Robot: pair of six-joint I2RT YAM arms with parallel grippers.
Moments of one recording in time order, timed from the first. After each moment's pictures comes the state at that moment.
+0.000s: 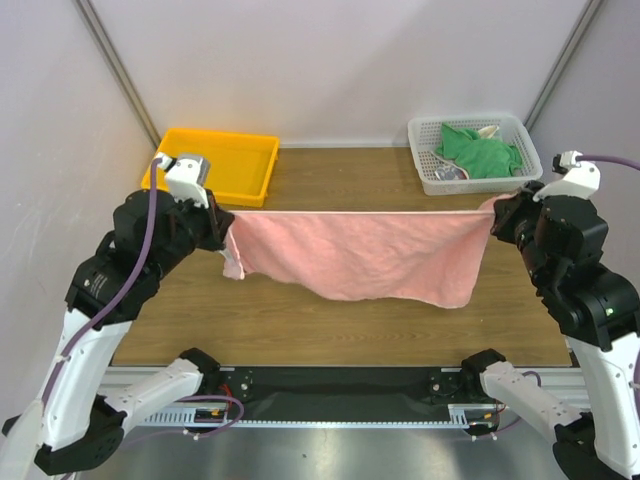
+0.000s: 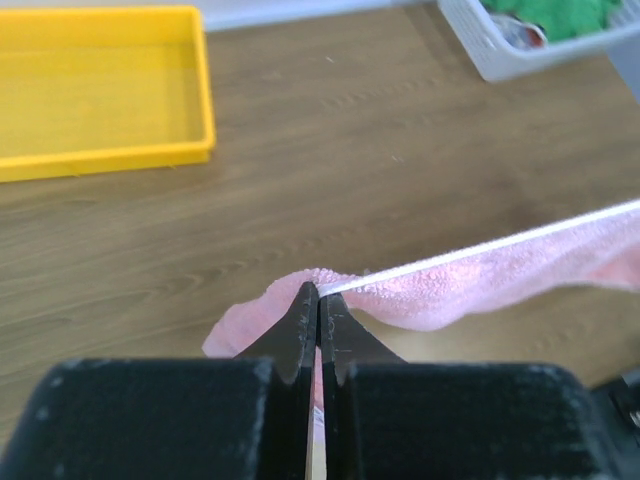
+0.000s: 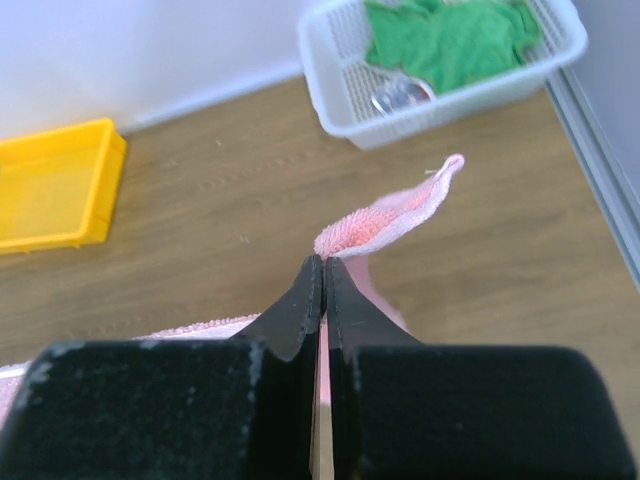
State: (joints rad) left arm -0.53 0.91 1.48 -0.93 -0.19 -0.20; right arm 0.38 0.84 1.49 -0.88 0.43 0.37
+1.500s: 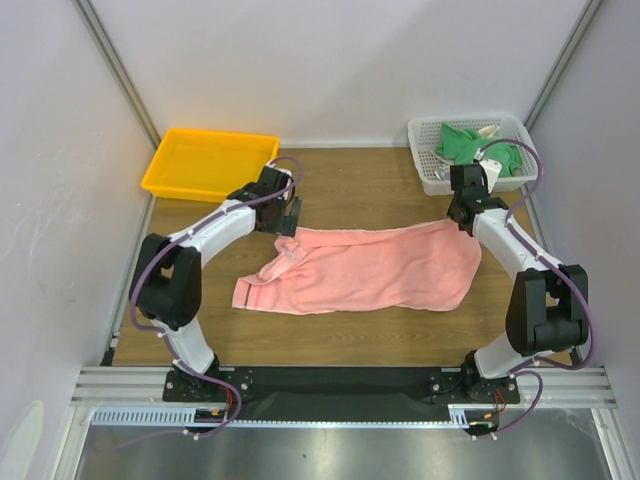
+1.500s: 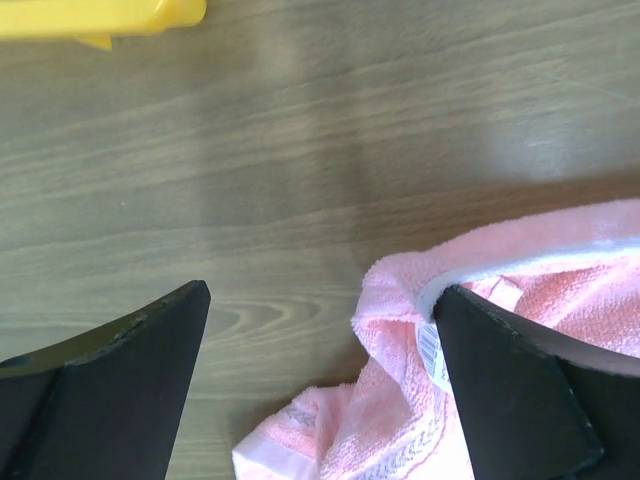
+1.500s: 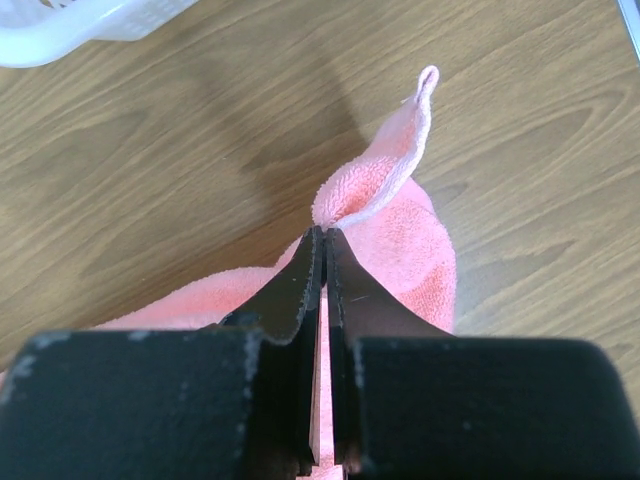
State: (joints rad) left arm -0.42 1.77 1.30 -0.54 -0.26 -0.14; right arm 0.14 1.53 1.13 -0.38 0.48 0.40
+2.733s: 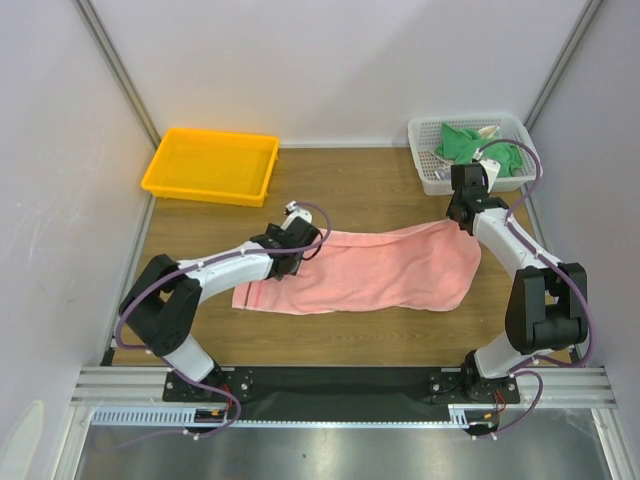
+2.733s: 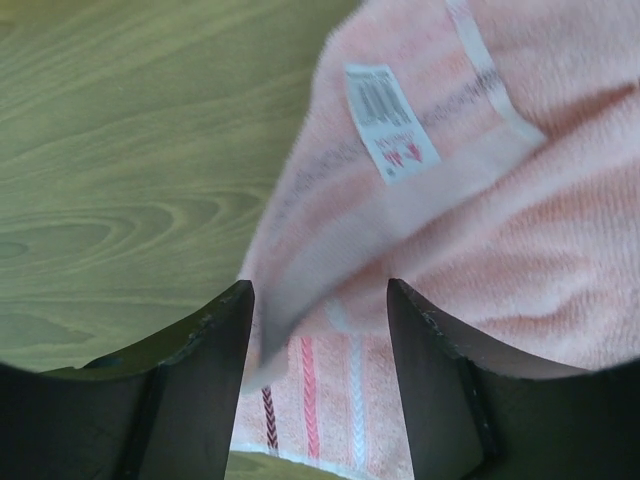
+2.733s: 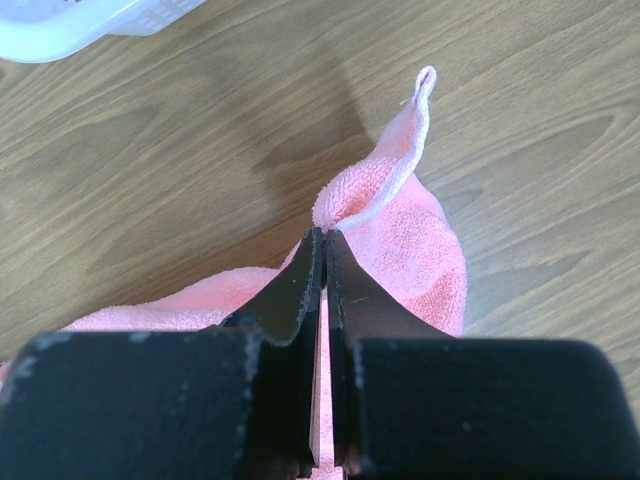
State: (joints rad) left arm -0.71 1.61 0.96 -0.44 -0.61 -0.25; right arm 0.12 1.55 1.13 -0.36 0.44 0.39
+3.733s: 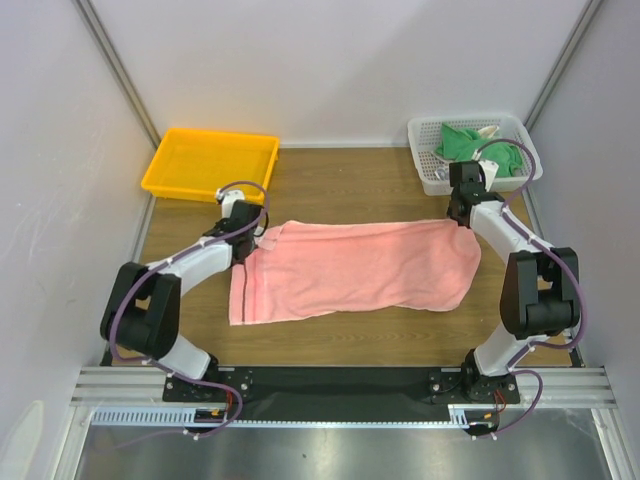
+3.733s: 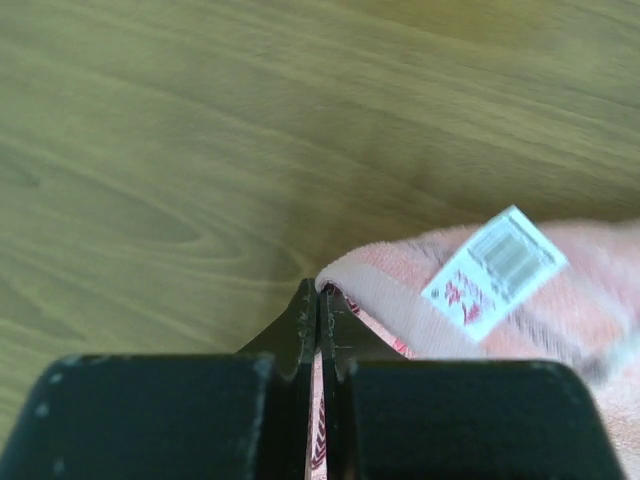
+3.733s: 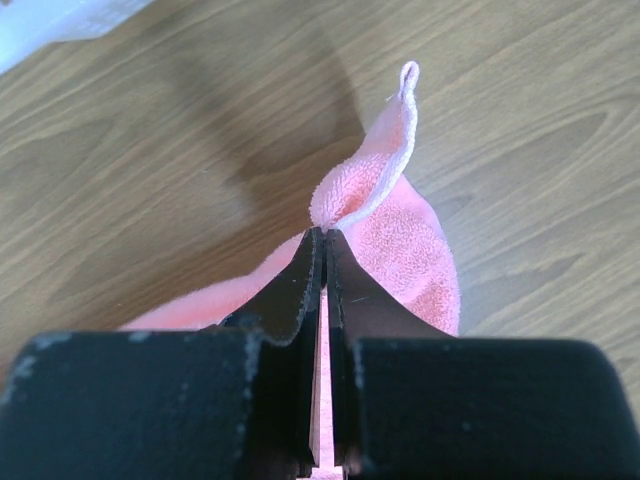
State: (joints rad) left arm -0.34 1.54 0.86 -0.21 -0.54 -0.43; right arm 0.10 1.65 1.18 -0.38 0.46 0.39
